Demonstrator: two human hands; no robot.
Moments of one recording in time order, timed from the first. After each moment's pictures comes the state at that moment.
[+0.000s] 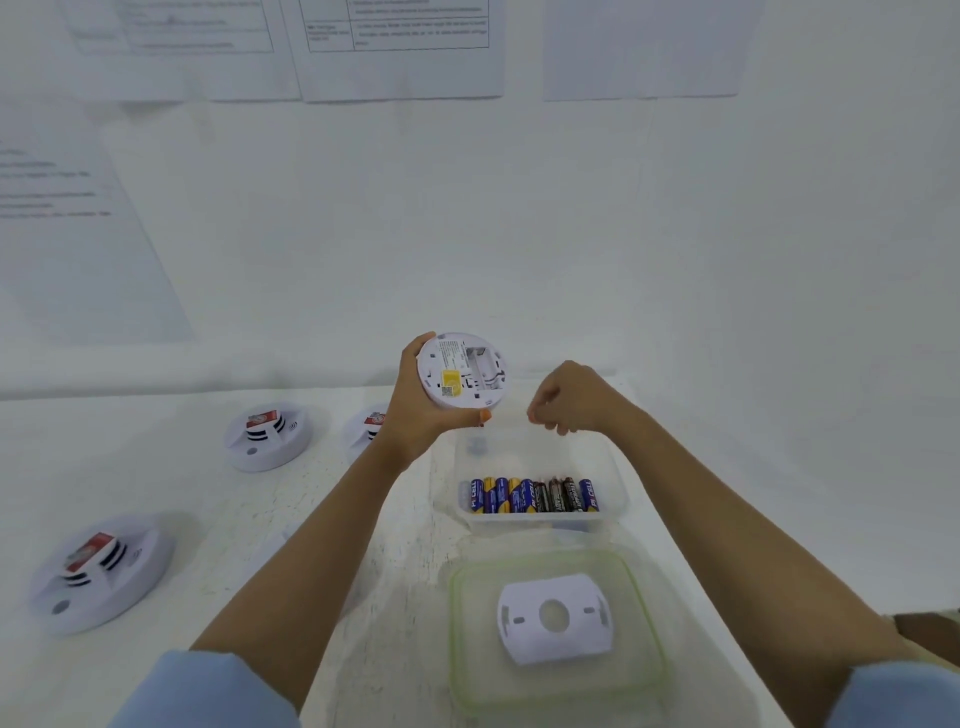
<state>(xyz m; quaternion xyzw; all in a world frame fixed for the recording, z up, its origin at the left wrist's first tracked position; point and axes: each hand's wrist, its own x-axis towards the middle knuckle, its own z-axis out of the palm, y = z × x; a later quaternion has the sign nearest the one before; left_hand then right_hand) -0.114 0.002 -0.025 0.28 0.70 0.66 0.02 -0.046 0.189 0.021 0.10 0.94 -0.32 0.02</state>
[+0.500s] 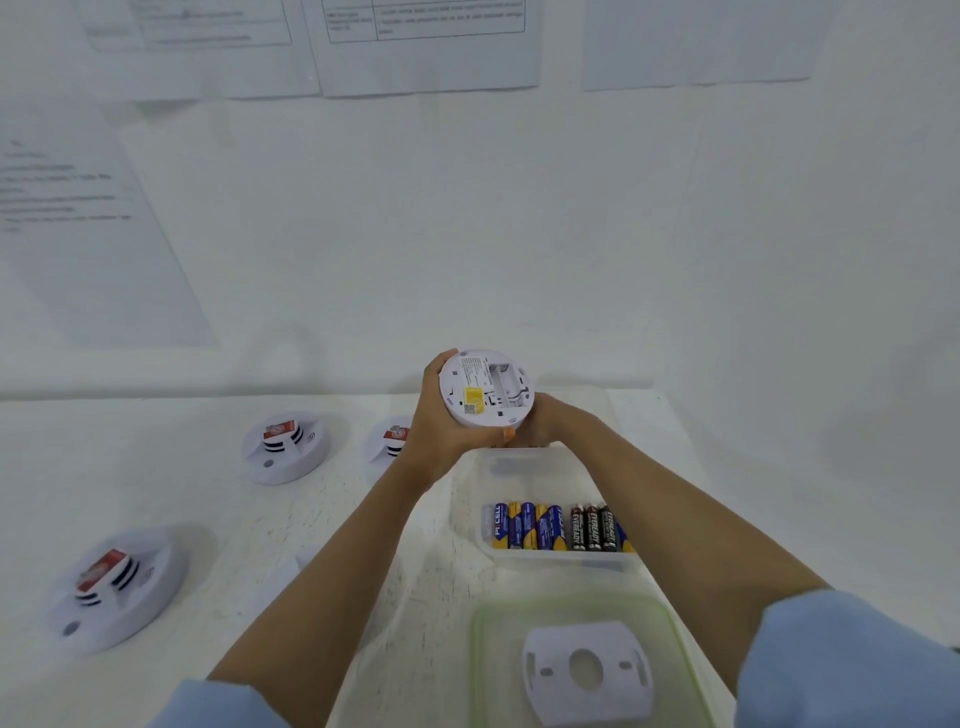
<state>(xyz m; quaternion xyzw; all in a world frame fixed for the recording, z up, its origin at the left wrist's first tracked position) -0.130 0.009 -0.038 0.25 0.71 0.66 0.01 -0.131 0.157 -0.022 -0.04 0.97 -0.21 0.15</state>
